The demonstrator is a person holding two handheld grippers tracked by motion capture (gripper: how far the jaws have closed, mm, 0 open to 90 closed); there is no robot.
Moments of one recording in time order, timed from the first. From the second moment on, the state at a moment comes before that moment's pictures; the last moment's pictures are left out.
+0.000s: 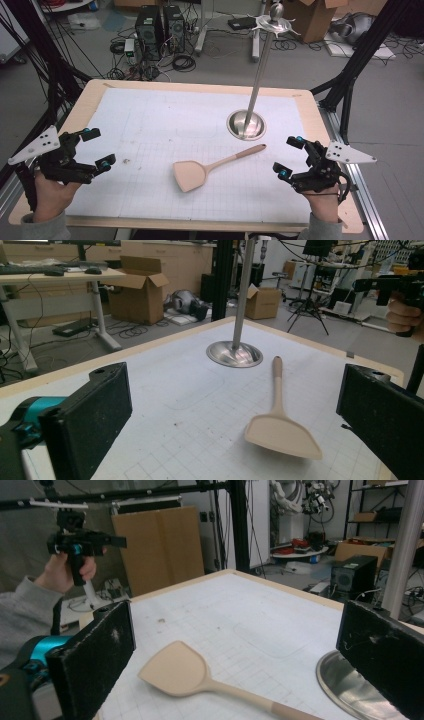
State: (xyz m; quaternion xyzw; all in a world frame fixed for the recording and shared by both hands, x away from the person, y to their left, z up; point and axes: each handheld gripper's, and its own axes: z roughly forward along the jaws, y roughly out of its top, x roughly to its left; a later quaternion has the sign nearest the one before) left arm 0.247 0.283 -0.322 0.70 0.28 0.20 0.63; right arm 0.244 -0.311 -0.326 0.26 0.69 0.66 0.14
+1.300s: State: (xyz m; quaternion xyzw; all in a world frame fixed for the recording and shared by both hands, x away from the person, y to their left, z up) left arm 0.240 0.292 -0.323 0.70 0.29 0.21 0.62; right arm 0.266 -0.279 -0.353 0.27 0.74 0.60 0.16
